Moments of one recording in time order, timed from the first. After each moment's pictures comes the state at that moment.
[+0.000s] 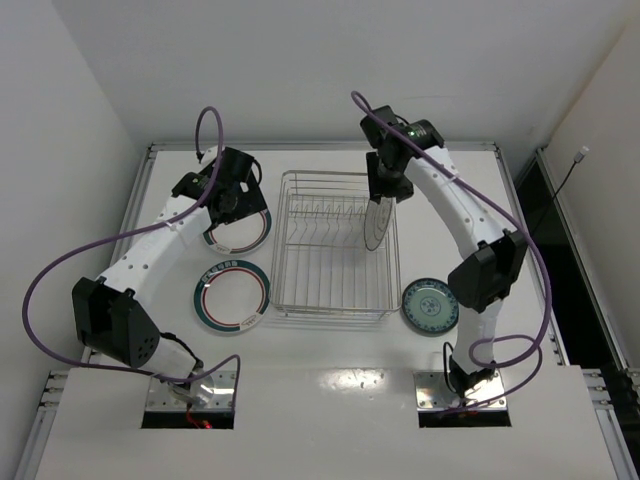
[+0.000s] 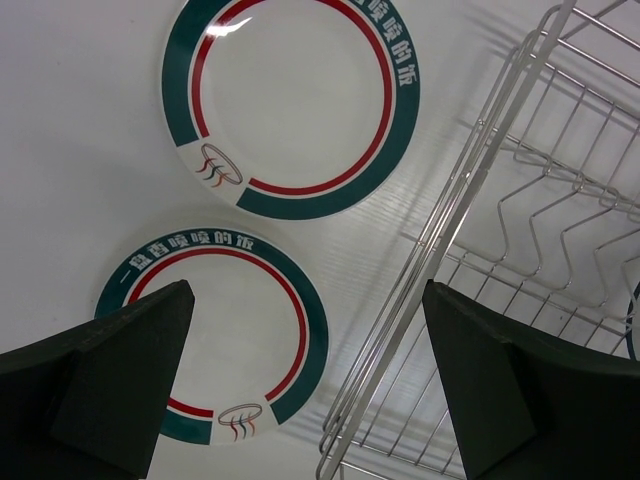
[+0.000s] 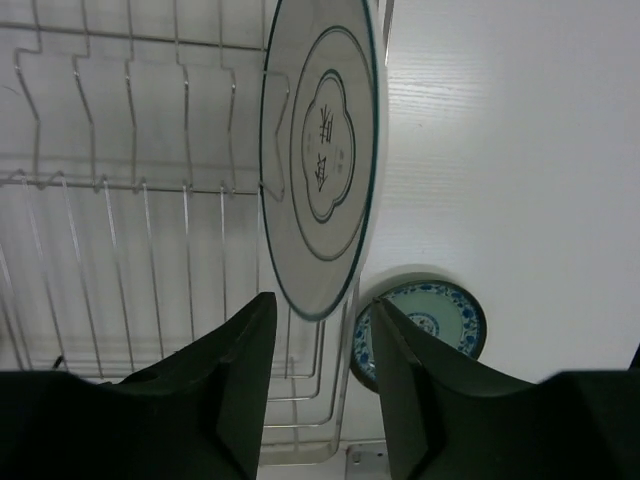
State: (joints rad) left arm -0.37 1.48 1.43 -0.90 -0.43 -0.72; right arm 0.45 1.95 2.04 -1.27 0.30 0.36
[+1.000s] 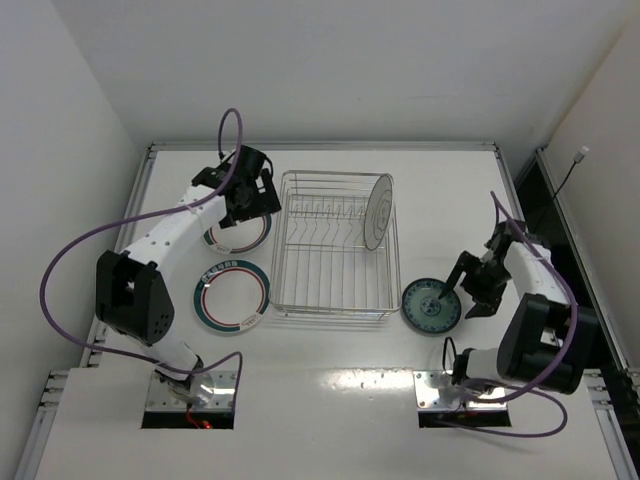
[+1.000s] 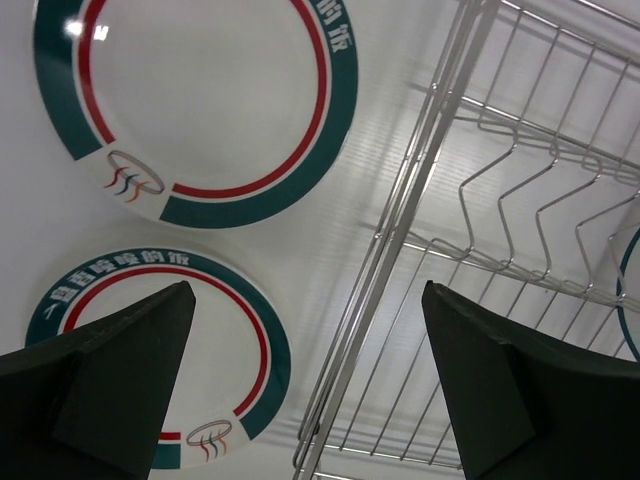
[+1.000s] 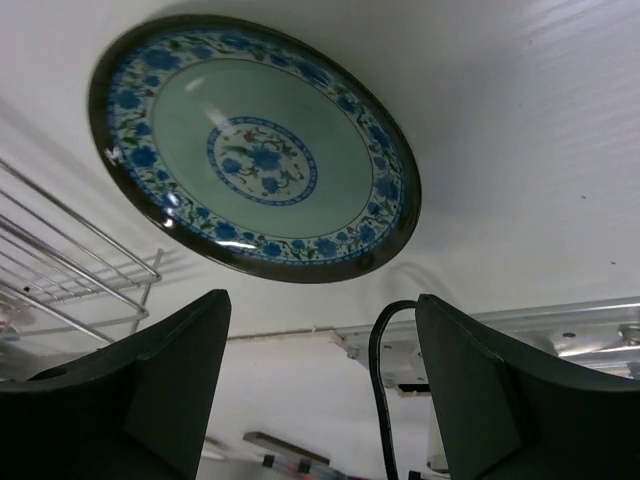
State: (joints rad) left arm -0.37 1.62 1.45 -0.83 -0.30 -0.66; right arm -0.32 1.35 0.81 -0.99 -0.22 0.28
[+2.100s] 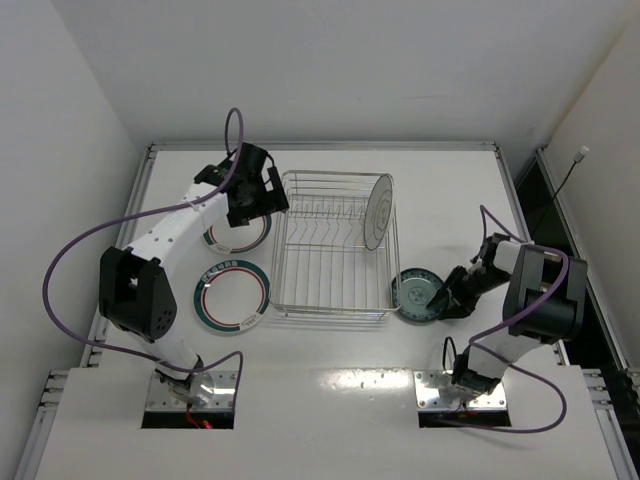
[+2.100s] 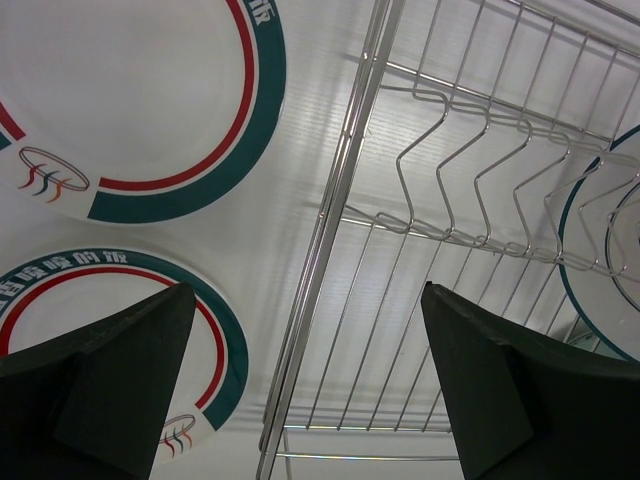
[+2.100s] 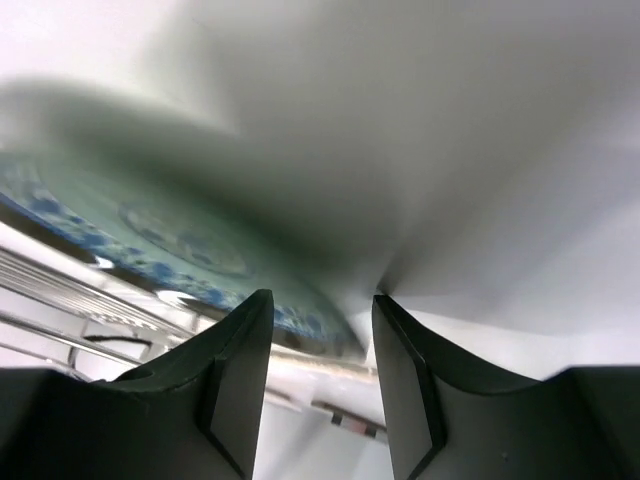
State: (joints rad) left arm -0.37 1.66 1.48 -0.80 -0.15 -0.66; right arm -0.34 1.65 0.69 -0.73 -0.41 0.37
